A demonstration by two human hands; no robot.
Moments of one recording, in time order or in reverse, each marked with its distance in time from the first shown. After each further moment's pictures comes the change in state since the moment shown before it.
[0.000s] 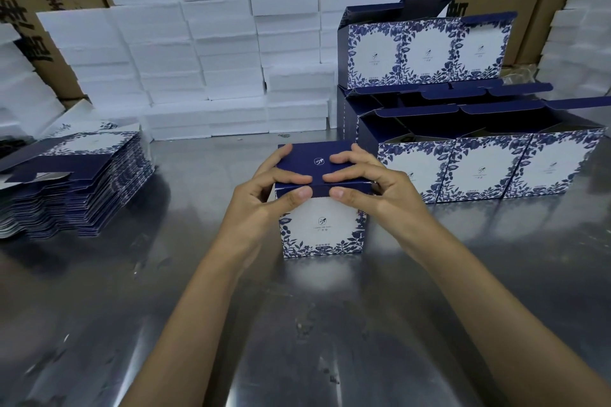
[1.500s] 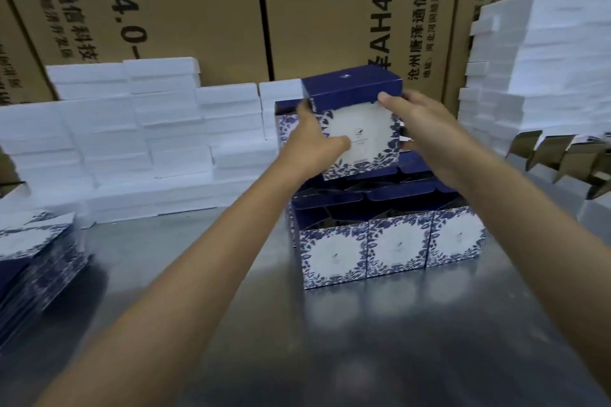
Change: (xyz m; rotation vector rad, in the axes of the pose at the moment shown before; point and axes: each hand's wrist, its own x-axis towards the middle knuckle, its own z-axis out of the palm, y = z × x) left_hand 0.174 0.114 0.181 0.557 -0.087 -0.041; right_hand 0.085 -0.137 -0.186 -0.178 0.431 0.217
